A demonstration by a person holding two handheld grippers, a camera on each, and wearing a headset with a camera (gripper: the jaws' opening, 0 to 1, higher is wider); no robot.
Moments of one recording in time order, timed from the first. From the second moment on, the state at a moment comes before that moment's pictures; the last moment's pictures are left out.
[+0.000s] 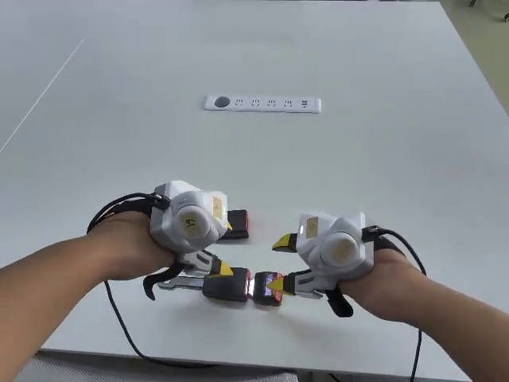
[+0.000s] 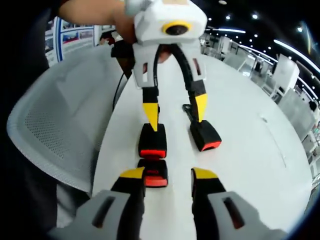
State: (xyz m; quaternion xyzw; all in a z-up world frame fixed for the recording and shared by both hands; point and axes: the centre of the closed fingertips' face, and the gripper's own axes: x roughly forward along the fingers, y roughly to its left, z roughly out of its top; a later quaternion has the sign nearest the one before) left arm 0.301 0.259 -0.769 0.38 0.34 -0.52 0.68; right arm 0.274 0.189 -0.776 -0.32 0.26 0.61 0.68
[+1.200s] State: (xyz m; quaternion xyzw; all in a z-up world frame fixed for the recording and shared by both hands) left arm 0.354 0.289 -0.819 0.38 0.42 -0.53 0.63; right arm 0.353 0.064 -0.824 -0.36 0.36 0.55 0.66
